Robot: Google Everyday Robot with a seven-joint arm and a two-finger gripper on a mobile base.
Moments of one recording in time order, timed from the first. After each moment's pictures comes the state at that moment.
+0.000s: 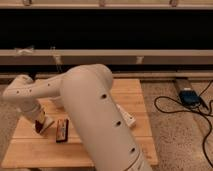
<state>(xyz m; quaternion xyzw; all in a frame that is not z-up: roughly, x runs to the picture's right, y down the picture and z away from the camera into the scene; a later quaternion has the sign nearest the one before) -0.380 0.174 0.786 -0.22 -0.29 -0.65 0.66</state>
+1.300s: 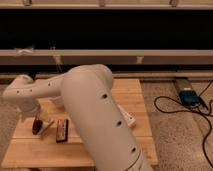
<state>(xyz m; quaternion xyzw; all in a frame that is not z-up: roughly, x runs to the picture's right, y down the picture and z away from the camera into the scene) -0.379 0.172 0.783 -0.21 -0.30 -0.65 0.66</state>
